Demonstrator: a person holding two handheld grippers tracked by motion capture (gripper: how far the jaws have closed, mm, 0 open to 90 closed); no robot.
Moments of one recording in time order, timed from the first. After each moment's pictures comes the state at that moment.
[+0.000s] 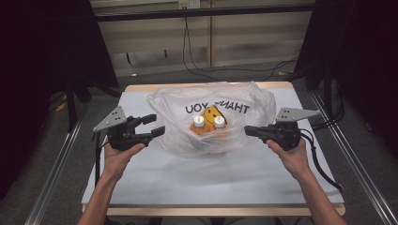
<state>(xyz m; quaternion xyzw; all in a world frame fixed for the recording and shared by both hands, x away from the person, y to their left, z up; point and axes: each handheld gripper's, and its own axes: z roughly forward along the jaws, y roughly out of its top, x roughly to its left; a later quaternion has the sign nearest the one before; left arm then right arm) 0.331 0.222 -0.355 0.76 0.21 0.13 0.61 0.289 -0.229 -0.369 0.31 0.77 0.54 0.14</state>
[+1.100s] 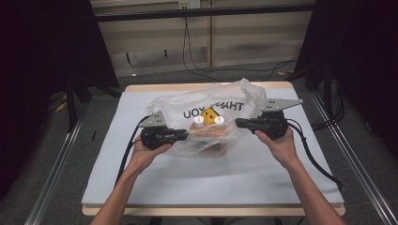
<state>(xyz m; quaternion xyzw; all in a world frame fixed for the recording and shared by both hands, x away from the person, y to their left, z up) 0.365 0.162 -0.412 0.84 0.16 0.06 0.51 0.321 -0.208 -0.370 0.31 0.78 0.52 0.14</state>
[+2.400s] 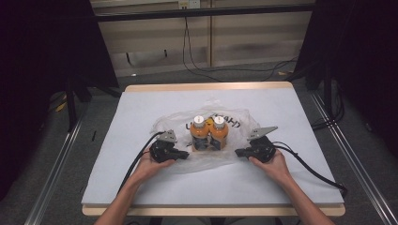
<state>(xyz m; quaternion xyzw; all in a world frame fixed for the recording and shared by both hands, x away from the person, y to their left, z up) 0.369 0.153 -0.484 0.90 0.18 -0.01 0.40 0.321 -0.203 -0.484 0.34 0.85 0.39 0.08</state>
